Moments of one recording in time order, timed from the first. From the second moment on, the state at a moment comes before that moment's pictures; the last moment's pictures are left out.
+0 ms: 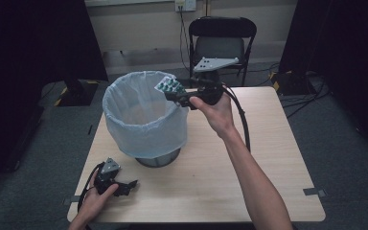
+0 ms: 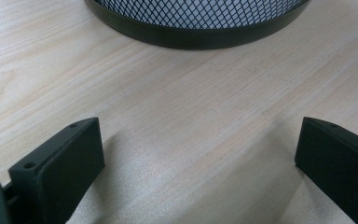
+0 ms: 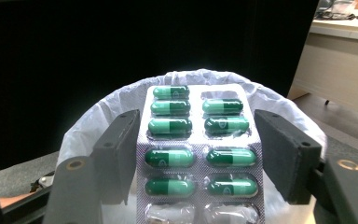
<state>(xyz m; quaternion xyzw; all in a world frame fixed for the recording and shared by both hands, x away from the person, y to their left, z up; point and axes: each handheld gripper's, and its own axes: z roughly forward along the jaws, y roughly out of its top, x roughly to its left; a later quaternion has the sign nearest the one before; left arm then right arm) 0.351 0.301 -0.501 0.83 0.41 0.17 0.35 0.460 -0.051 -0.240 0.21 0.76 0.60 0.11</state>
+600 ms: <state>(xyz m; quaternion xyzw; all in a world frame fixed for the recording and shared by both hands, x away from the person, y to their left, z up) 0.351 0.301 -0.501 0.83 0.41 0.17 0.35 0.488 -0.001 -0.235 0.22 0.79 0.57 0.10</state>
